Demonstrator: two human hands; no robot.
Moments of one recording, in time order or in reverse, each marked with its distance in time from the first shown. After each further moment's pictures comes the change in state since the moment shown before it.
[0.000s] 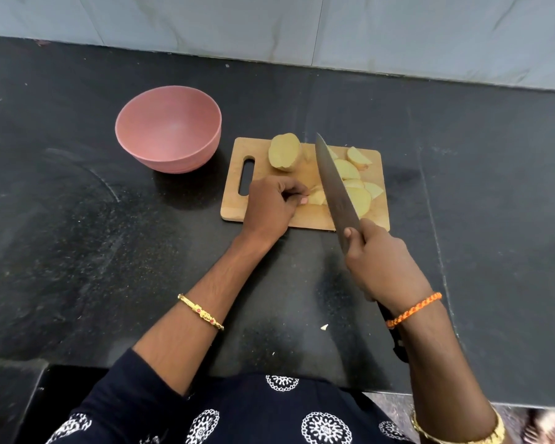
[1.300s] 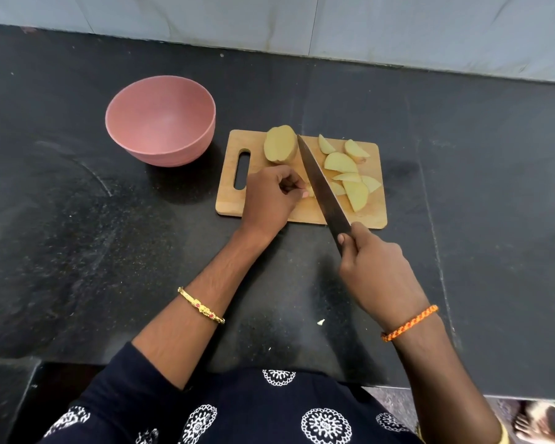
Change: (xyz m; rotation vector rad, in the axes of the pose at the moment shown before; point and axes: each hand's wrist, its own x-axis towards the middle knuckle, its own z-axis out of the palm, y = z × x) left_hand 0.002 0.002 0.003 0.053 0.005 0.001; right_hand -0.010 0.009 0.009 -0.118 0.019 -0.085
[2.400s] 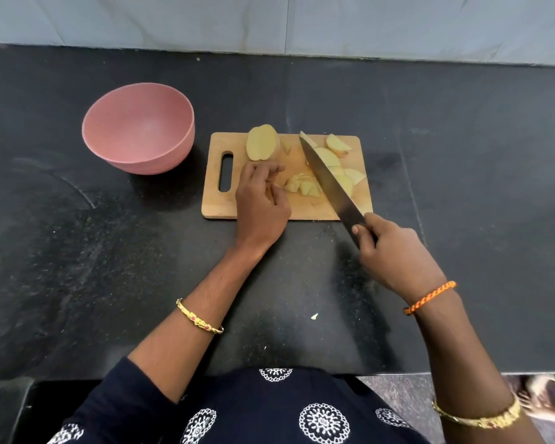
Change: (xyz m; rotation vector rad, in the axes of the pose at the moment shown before) left_hand -0.012 -0.009 0.018 -0.062 0.186 0.136; right_hand 0.011 0.036 -0.018 0.000 0.067 0.009
